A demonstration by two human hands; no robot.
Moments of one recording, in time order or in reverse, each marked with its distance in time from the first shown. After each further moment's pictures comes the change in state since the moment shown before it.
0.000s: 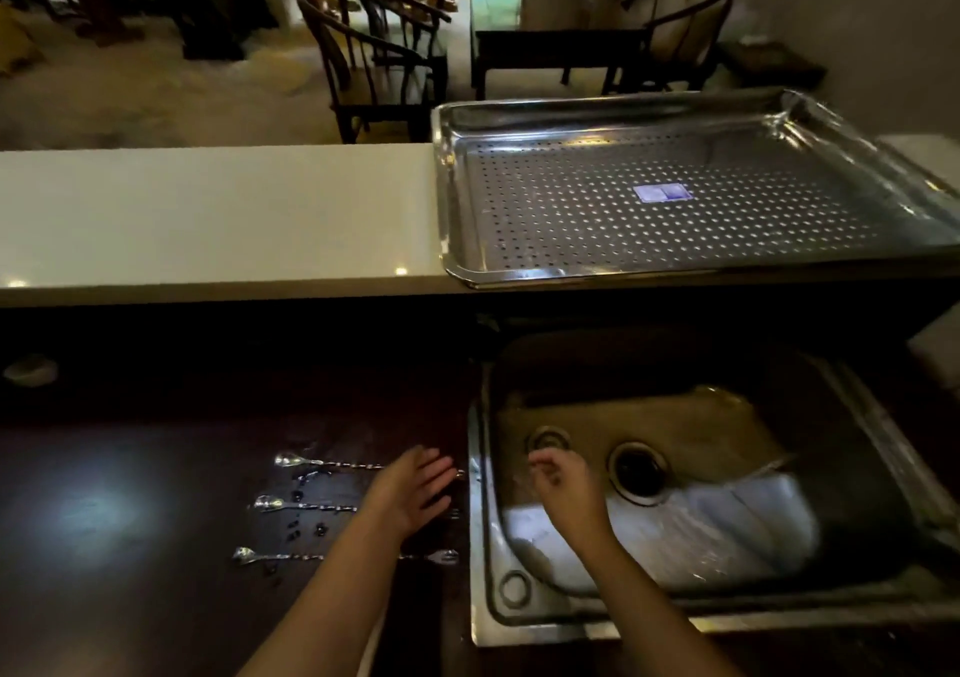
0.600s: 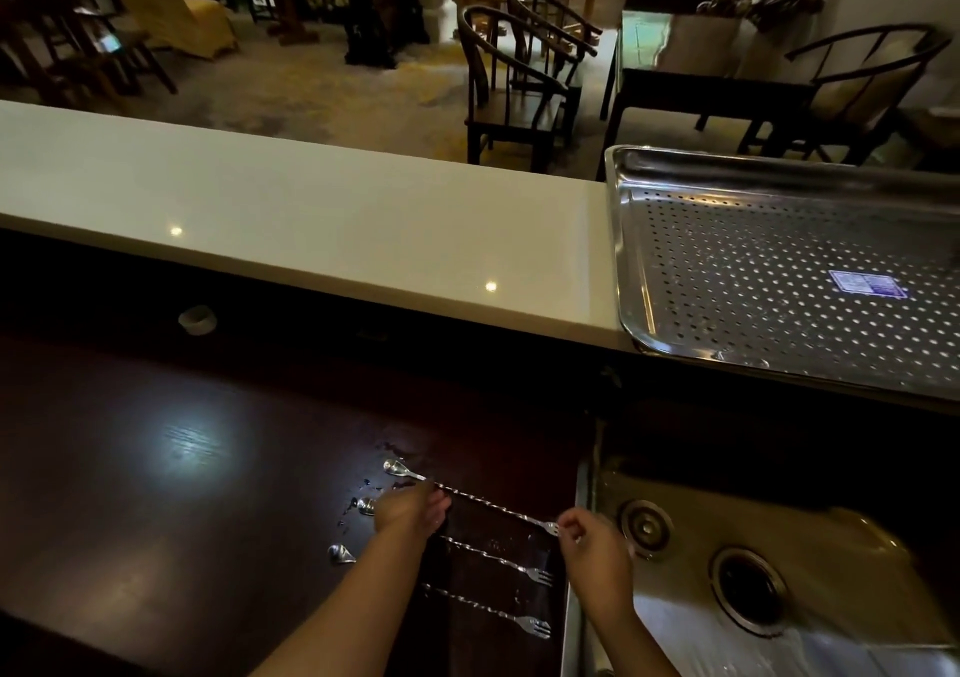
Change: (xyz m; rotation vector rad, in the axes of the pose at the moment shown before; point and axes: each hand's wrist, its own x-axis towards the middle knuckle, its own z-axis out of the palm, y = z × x) left_hand 0.024 0.035 -0.103 -0.259 0.391 0.107; right_hand 0.018 -0.045 0.087 -0.224 -0.079 -0.068
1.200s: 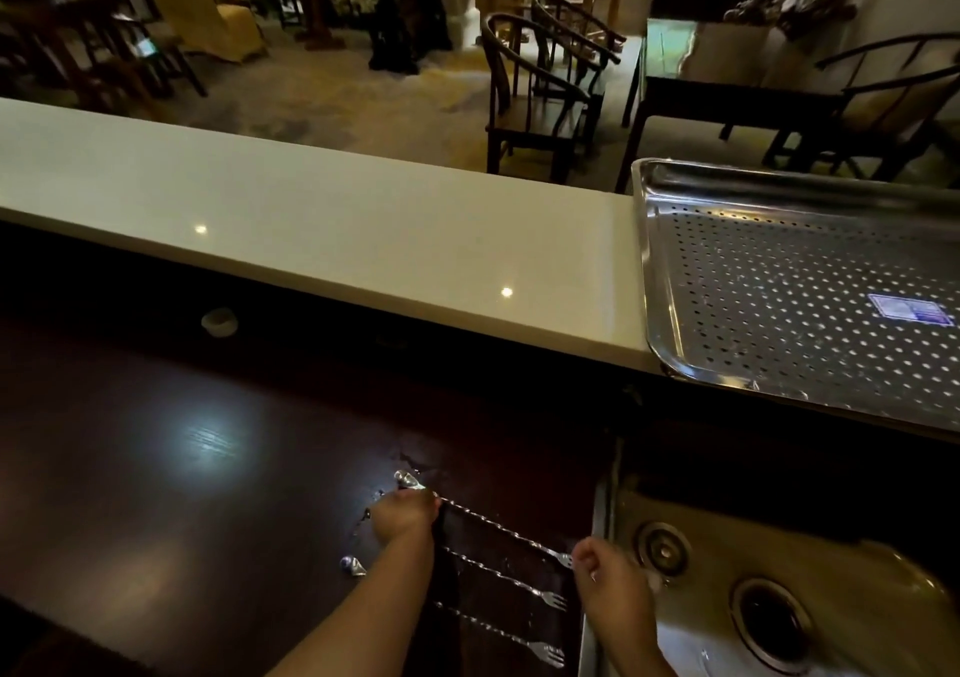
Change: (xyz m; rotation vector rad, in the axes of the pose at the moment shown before) left_hand 0.011 0.013 -0.002 0.339 0.356 0.176; right_hand -0.004 -0.001 -0.003 -0.101 -0.068 0.024
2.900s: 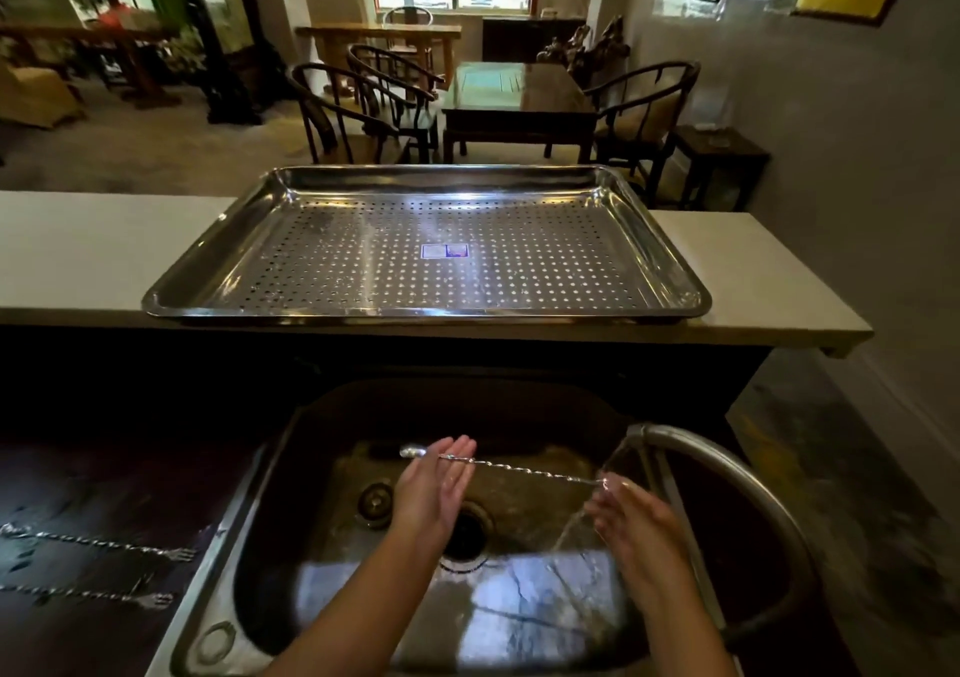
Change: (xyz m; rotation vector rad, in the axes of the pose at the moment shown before) left_hand -0.360 -0.083 0.290 -0.629 -0.780 0.061; right_hand -0.042 0.330 -0.312 1.343 0.237 0.306
